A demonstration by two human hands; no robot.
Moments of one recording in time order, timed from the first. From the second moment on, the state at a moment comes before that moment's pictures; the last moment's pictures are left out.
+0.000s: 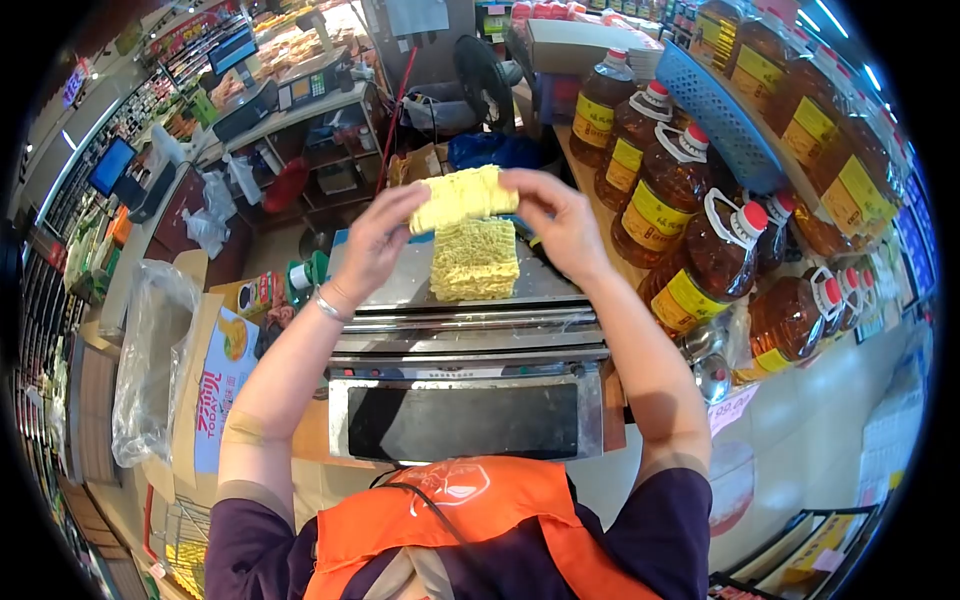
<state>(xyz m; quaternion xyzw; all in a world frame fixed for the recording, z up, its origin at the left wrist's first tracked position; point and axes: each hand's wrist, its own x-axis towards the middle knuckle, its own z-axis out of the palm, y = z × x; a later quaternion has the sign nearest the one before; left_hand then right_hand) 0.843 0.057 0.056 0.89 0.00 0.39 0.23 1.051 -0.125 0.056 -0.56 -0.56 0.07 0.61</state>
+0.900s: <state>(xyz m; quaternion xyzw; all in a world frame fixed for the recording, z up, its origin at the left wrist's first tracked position) 0.867 0.057 0.020 0.76 0.29 0.15 0.56 1.042 -0.105 0.002 -0.62 -0.32 0.35 0.62</state>
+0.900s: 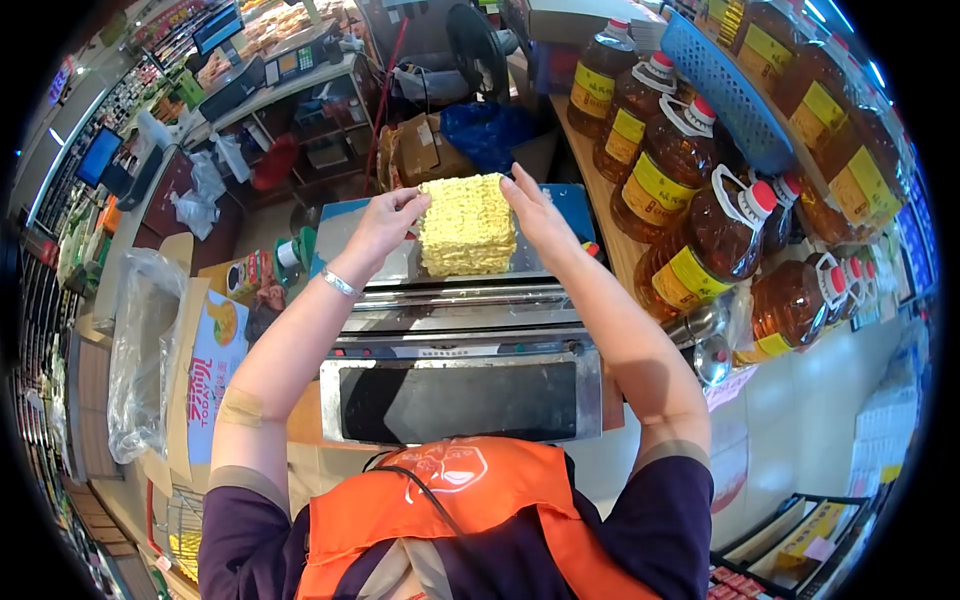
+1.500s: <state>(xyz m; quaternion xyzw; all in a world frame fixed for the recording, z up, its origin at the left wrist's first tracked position) 0.844 0.057 -0.006 0.63 0.33 0.19 0.68 1.044 -0.129 0.004 -0.61 -0.20 0.36 0.68</state>
